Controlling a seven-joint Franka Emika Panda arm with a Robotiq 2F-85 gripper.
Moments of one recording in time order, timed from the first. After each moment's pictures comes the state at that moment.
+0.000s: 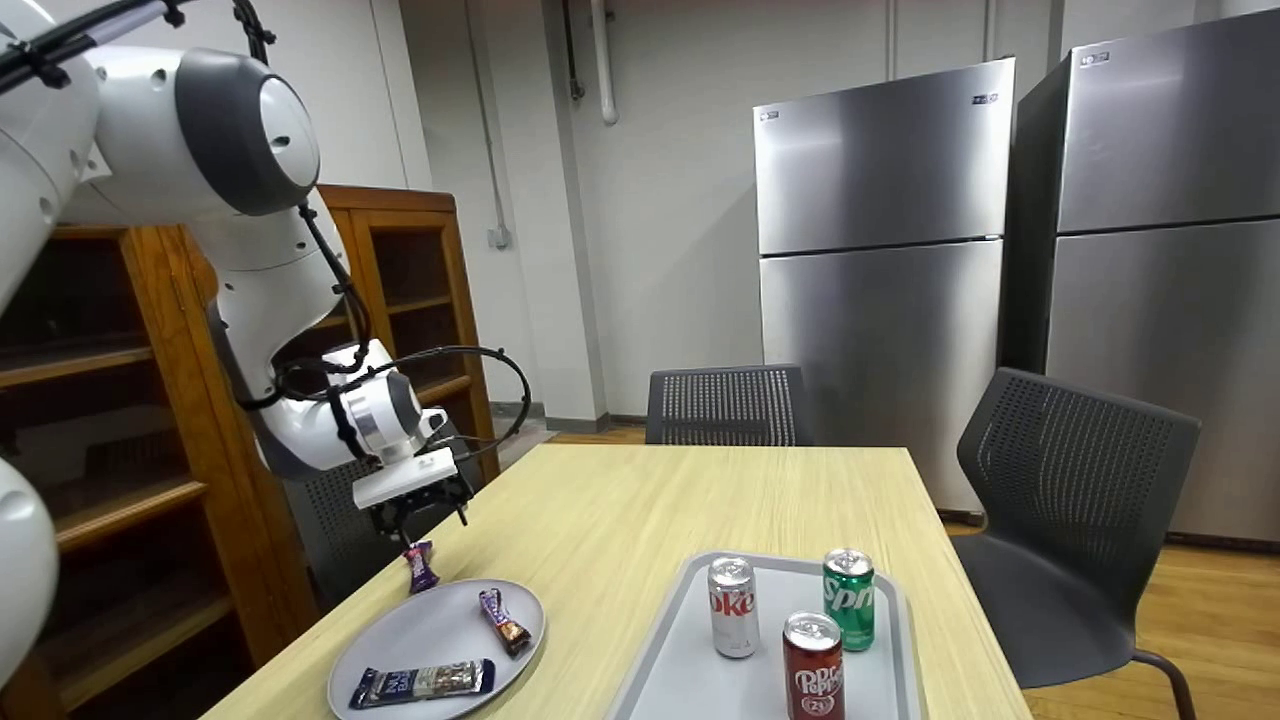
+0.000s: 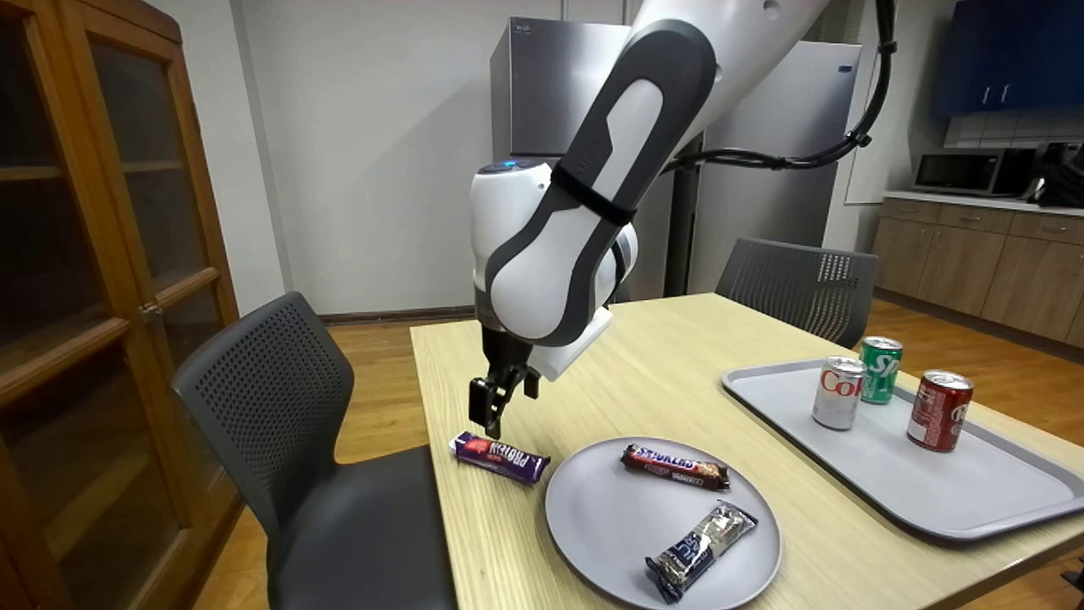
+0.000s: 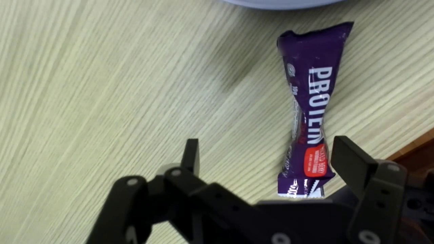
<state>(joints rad) 0.37 0.76 0.04 -1.82 -0.41 2.73 0.00</state>
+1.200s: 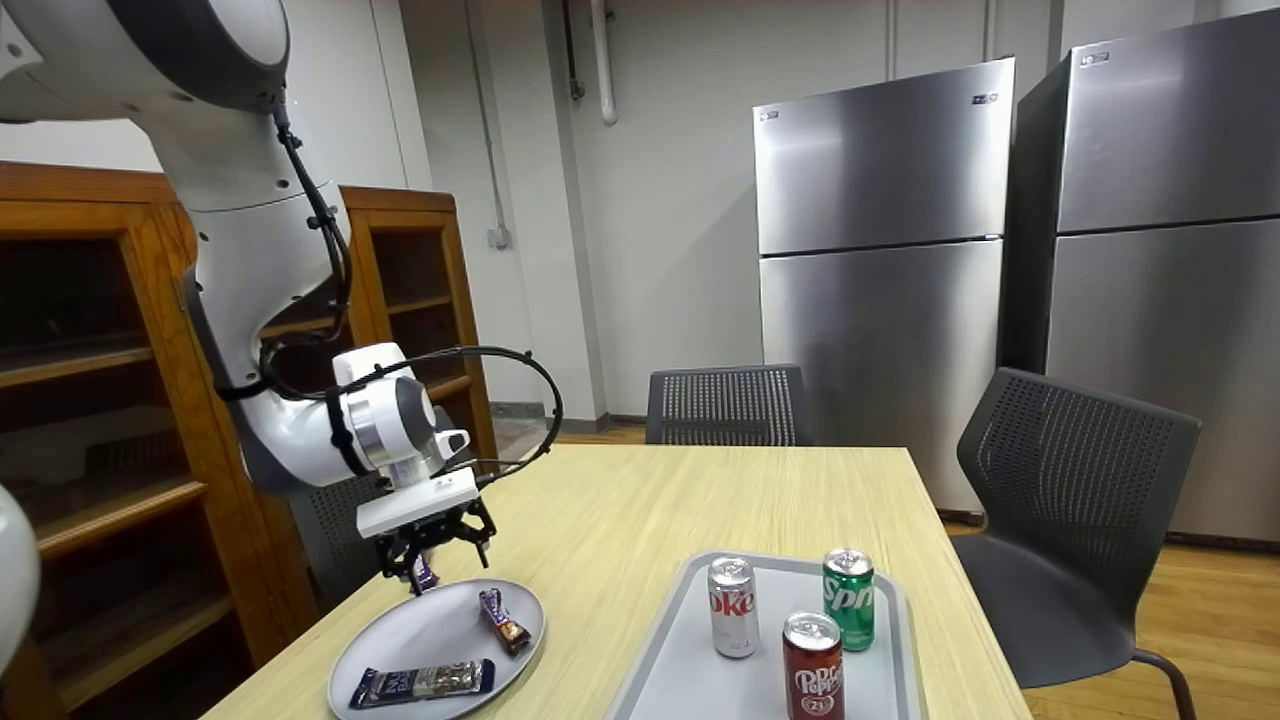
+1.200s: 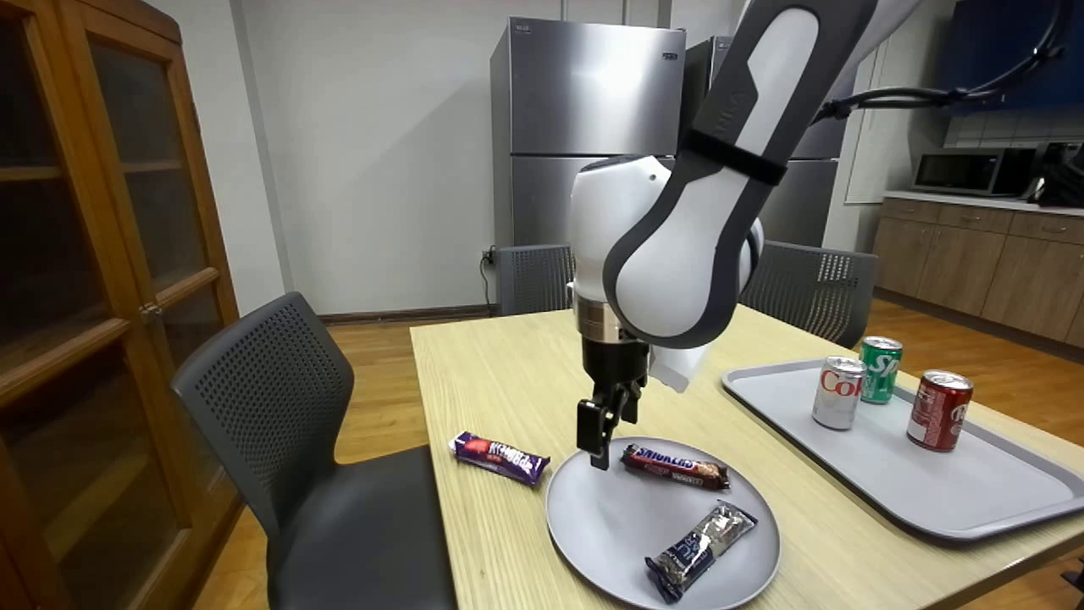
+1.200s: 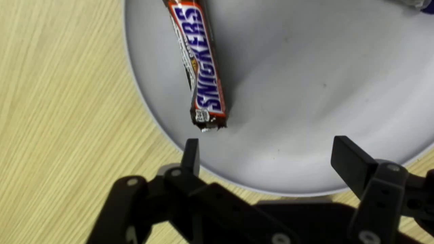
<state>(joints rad) 0.29 0.53 0.01 -2.23 -0.41 2.79 -0.07</state>
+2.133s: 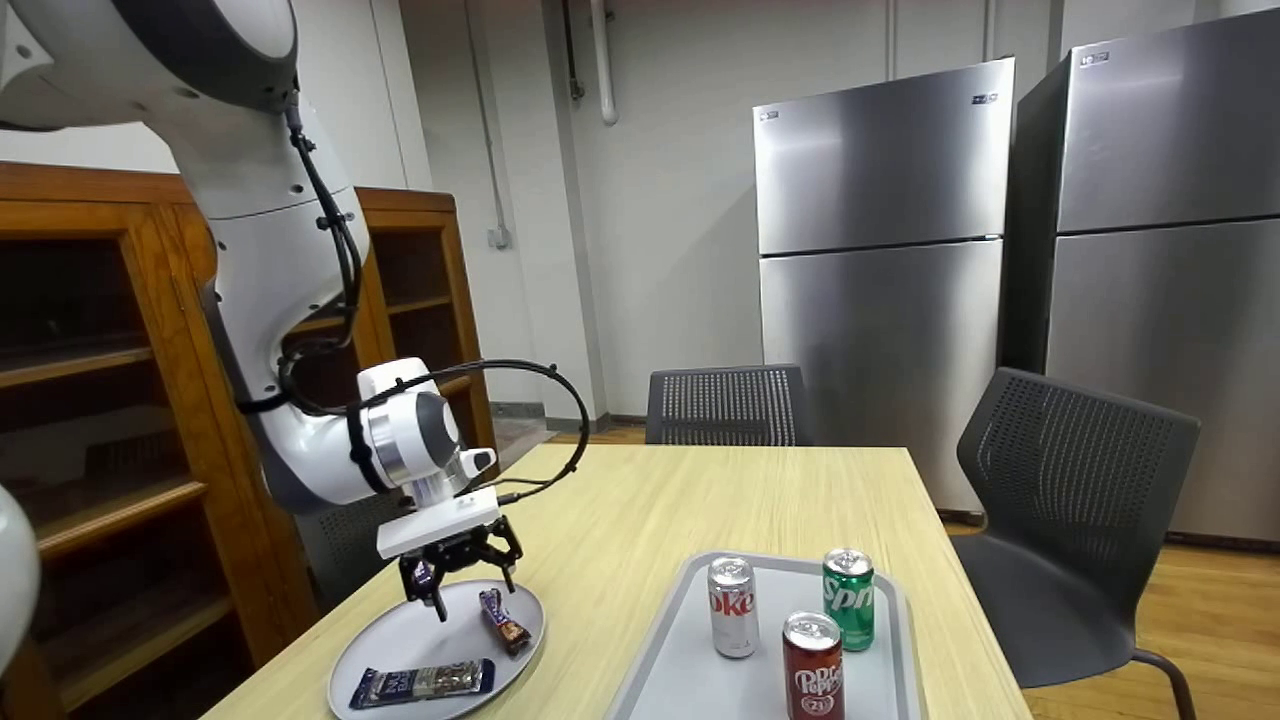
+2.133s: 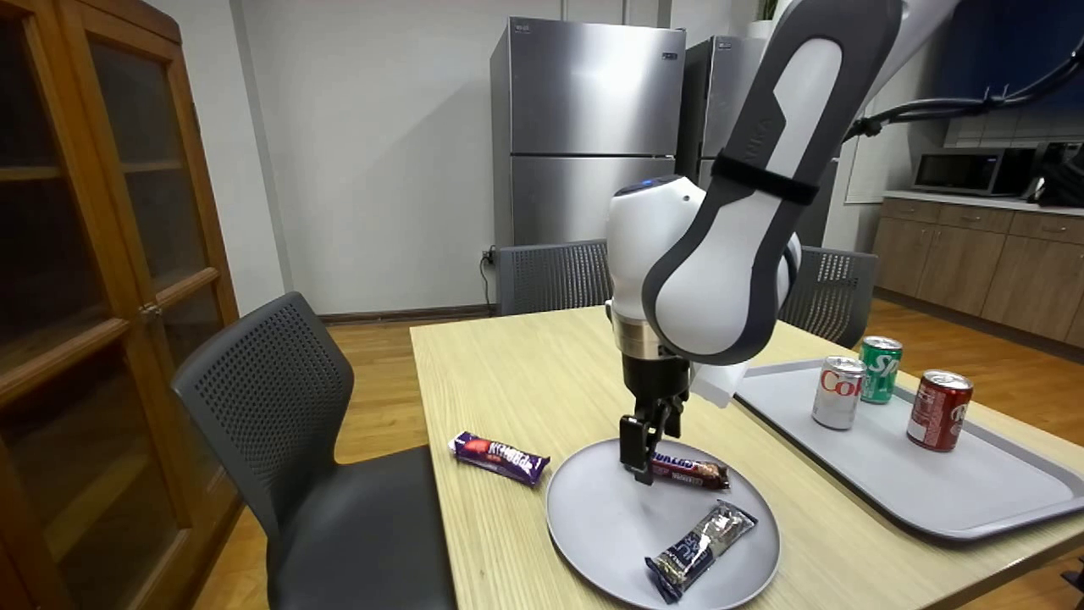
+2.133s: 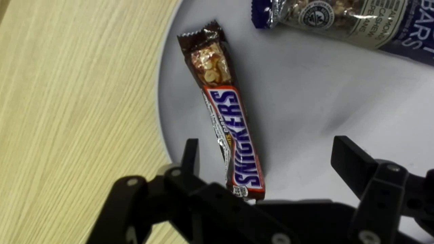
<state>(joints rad) 0.29 0.54 -0.06 -2.28 -0.41 2.79 -0.06</state>
